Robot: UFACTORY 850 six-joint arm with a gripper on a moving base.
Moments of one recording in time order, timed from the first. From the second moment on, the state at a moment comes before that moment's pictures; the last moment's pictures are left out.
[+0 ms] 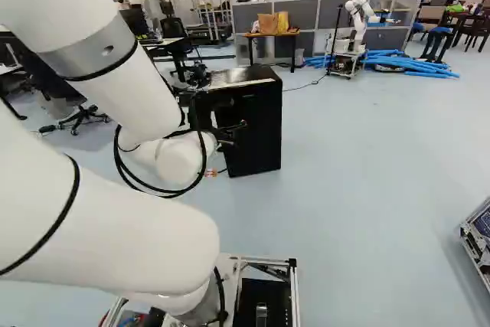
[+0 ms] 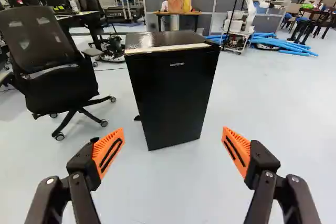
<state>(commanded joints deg) 0.0 16.0 -5.0 0.0 50.0 0.0</state>
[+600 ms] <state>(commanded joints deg) 0.0 16.0 -5.0 0.0 50.0 0.0</state>
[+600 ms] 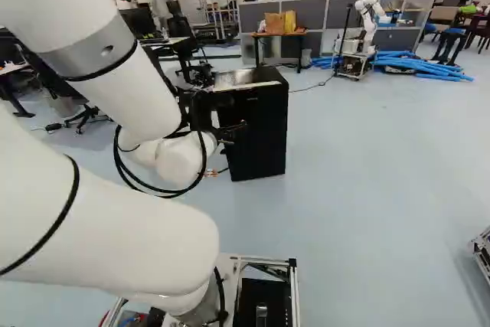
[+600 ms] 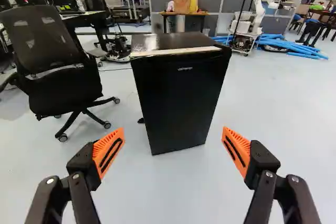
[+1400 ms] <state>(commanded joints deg) 0.0 16.0 -5.0 0.0 50.0 0.0</state>
